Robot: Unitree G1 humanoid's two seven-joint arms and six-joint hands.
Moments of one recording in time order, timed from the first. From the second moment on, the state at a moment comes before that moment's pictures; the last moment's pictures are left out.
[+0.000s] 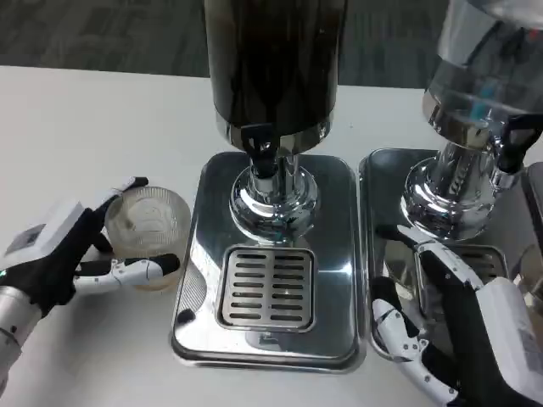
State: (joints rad) left arm -0.46 0.63 -0.28 1.24 0.48 -0.87 0.26; right arm 0.51 -0.13 0.21 -0.28 -0.67 -0.32 -0.32
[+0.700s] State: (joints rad) left arm -0.43 0.61 -0.28 1.24 0.48 -0.89 0.32; right arm 0.51 -0.13 0.21 -0.28 -0.66 -0.32 -0.31
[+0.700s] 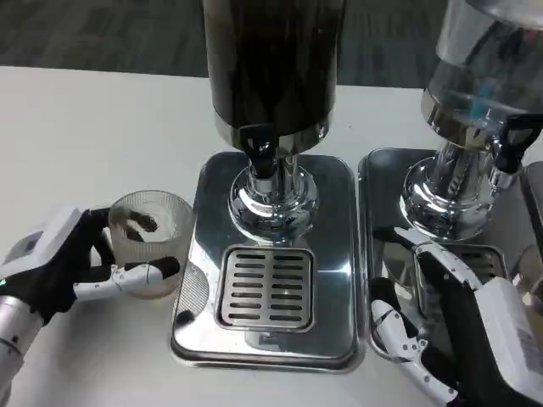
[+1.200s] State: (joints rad) left arm -0.36 0.61 -0.23 1.22 0.46 -0.95 0.36; right arm 0.51 -0.13 0.21 -0.28 -0.66 -0.32 -0.30
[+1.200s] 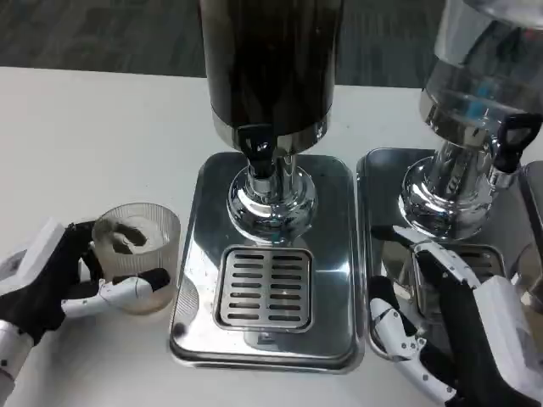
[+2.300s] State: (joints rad) left arm -0.42 0.54 -0.22 1.15 0.49 -1.05 0.30; right arm 0.55 -0.11 0.23 -0.32 -0.67 -0.32 -0.34
